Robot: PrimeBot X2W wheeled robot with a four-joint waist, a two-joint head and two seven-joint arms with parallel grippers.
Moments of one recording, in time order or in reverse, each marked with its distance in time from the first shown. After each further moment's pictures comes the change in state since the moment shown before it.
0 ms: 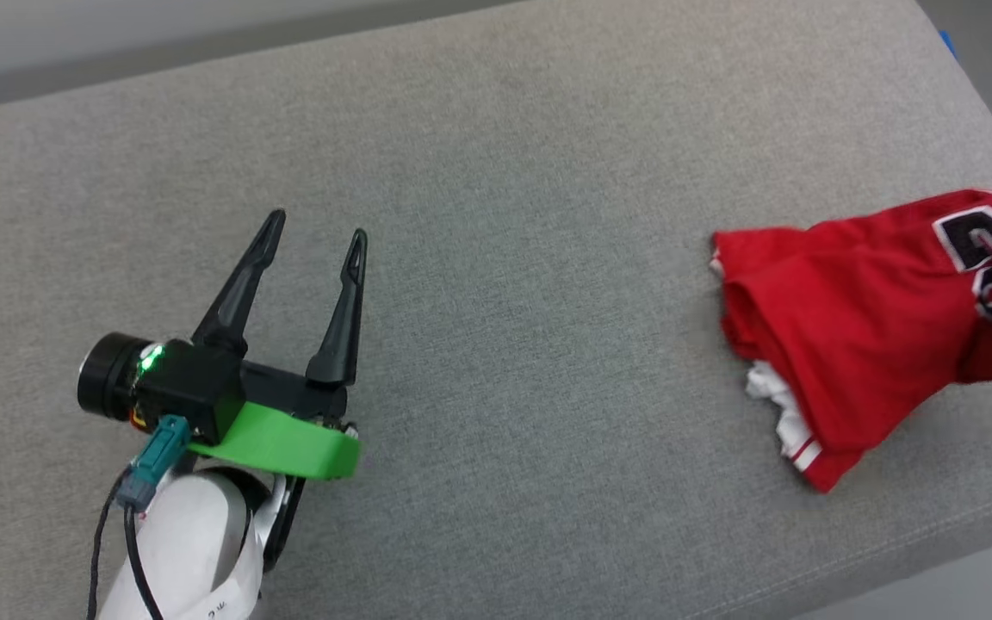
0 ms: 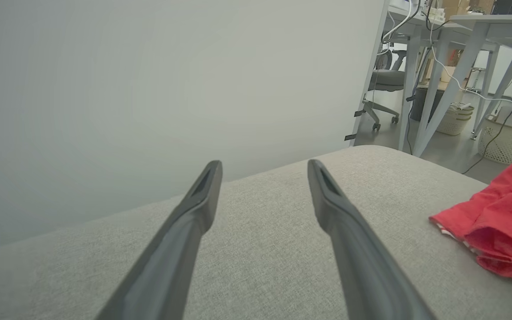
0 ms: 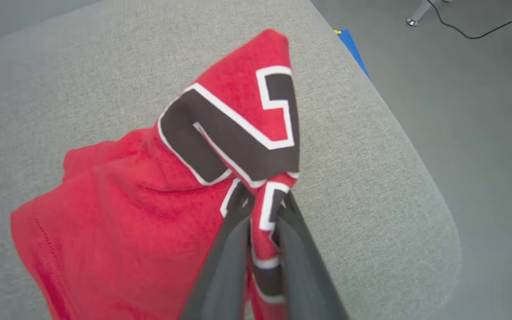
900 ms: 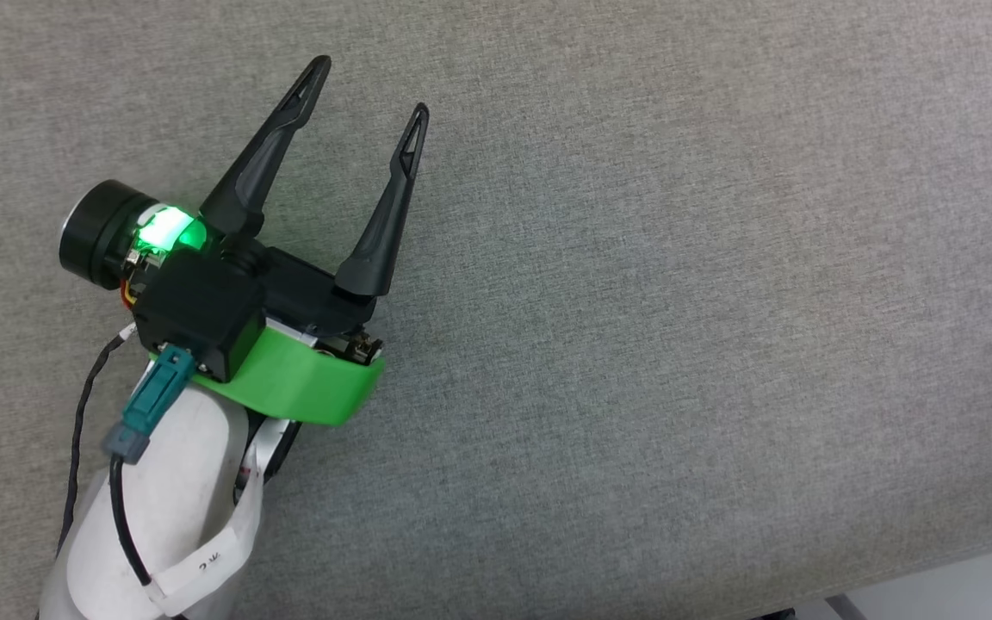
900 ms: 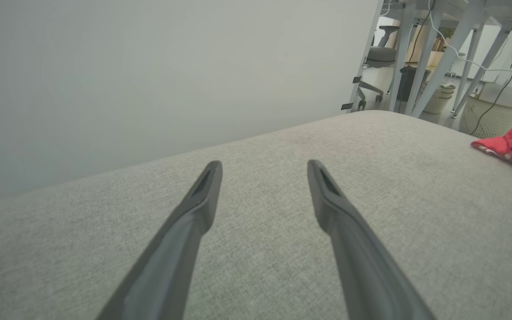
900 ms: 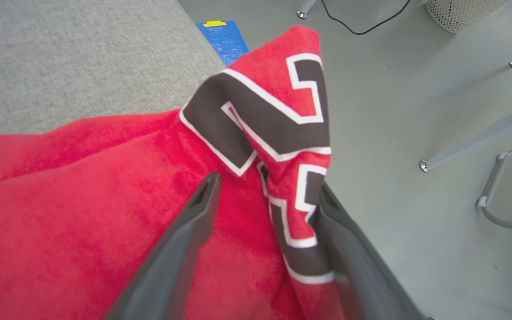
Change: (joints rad) left arm -0.235 0.079 -0.113 -0.109 0.015 -0.034 0.026; right arm -0.350 -0.161 -0.313 0.464 -0.229 0.000 -0.266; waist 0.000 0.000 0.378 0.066
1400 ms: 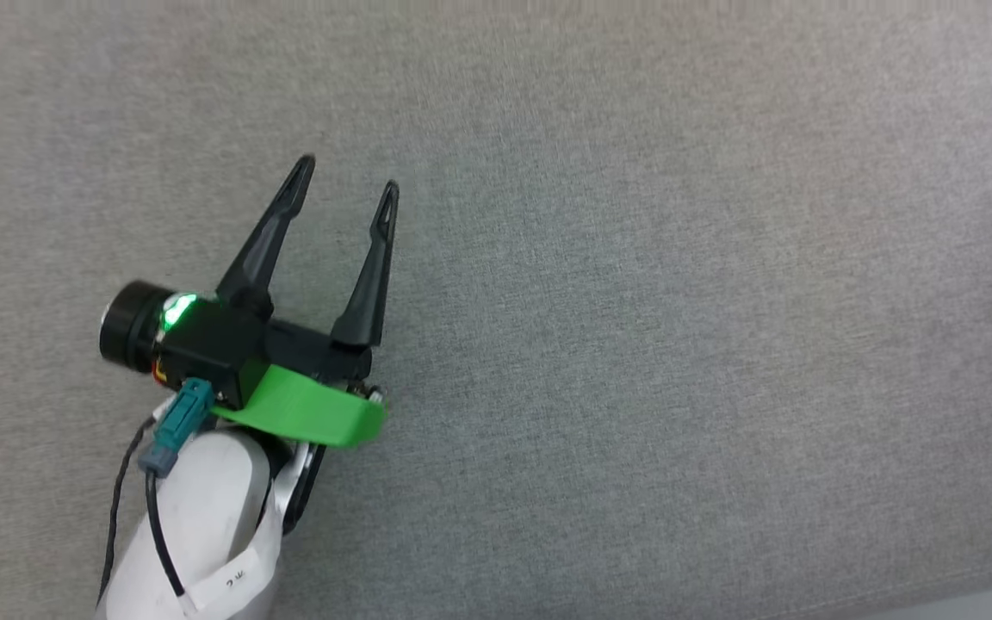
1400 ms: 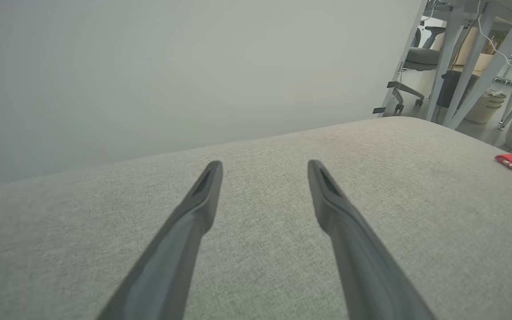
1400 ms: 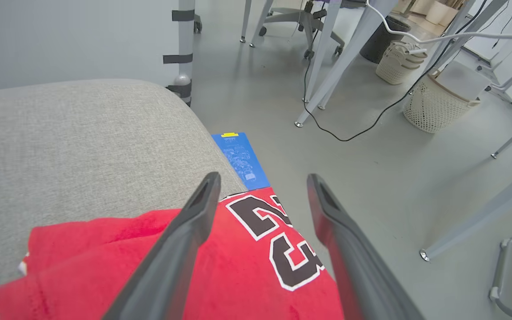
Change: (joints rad) left arm 0.106 -0.048 0.021 0.146 -0.044 0.060 -0.062; right arm 0.076 0.007 -0.024 -0.034 -0.088 0.000 -0.293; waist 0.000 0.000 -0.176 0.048
